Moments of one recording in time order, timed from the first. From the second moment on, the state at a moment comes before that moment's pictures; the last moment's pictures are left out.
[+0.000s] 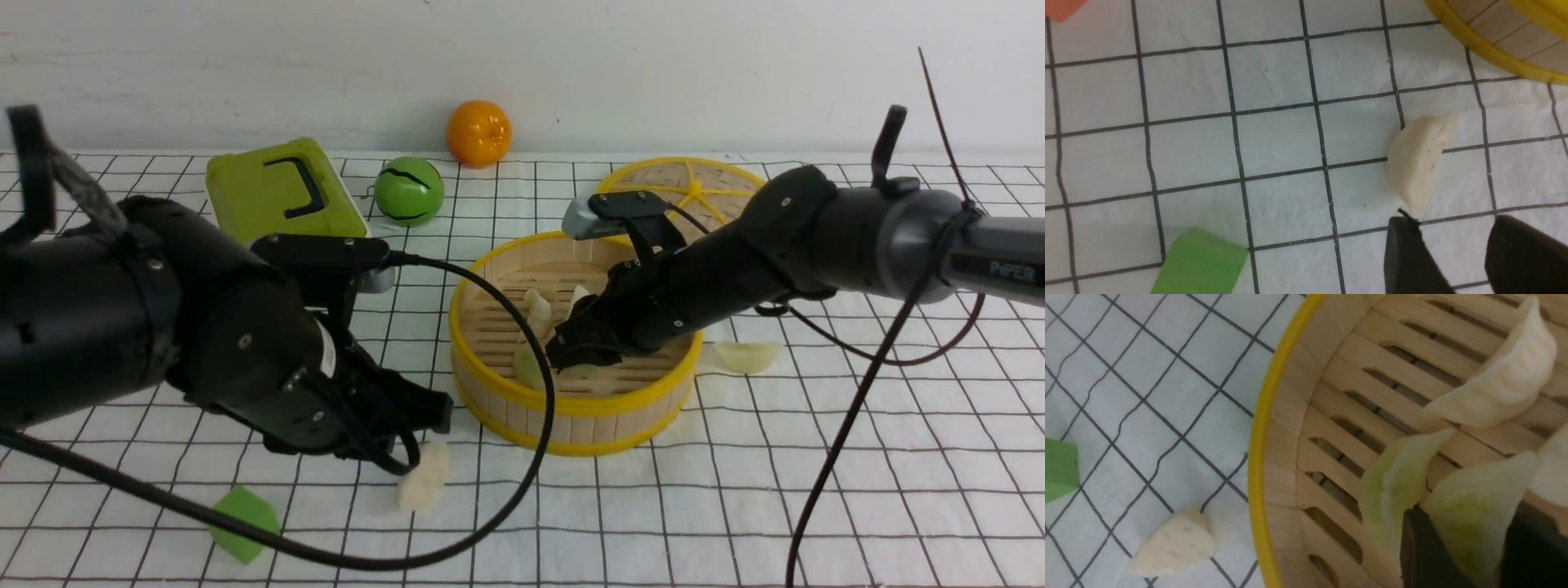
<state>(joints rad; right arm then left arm) 0.36 2.08 -1.49 0.94 0.60 -0.78 -0.55 1.53 -1.01 0.19 0.63 -0.54</state>
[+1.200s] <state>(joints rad) 0.12 1.59 -1.50 0.56 0.96 -0.50 -0.55 1.84 -1.21 0.12 0.67 -0.31</state>
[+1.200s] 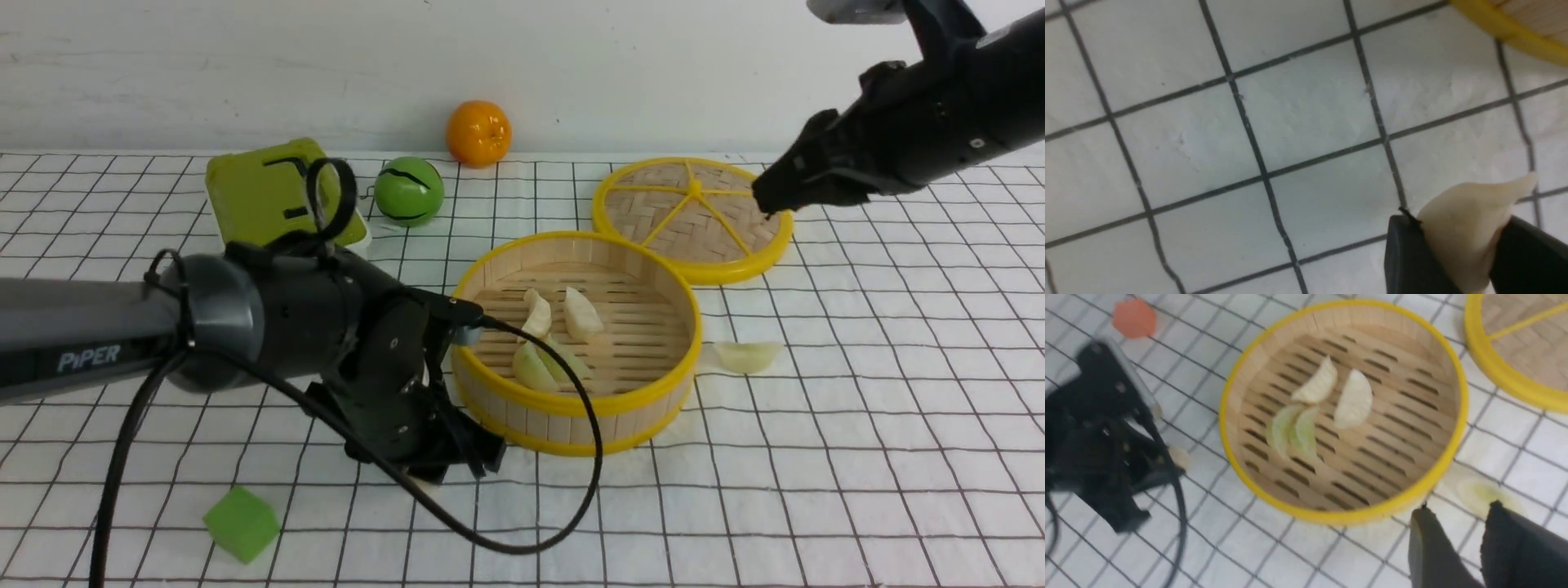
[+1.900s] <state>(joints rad) 0.12 1.55 -1.24 0.28 1.01 -0.31 -0.55 2.31 -2.27 -0.22 1.11 -0.26</state>
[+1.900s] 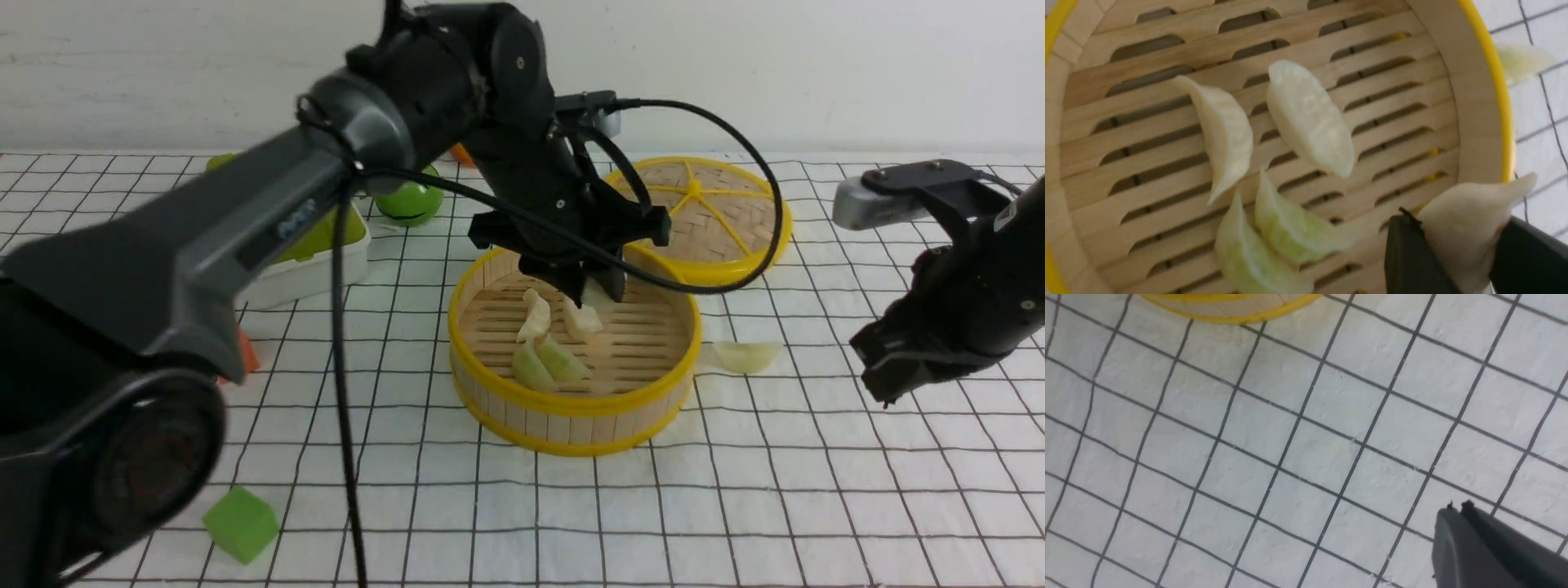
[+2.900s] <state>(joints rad) 0.12 1.55 -1.24 0.39 0.98 -0.37 -0.57 2.52 -2.50 -0.21 1.10 -0.44</state>
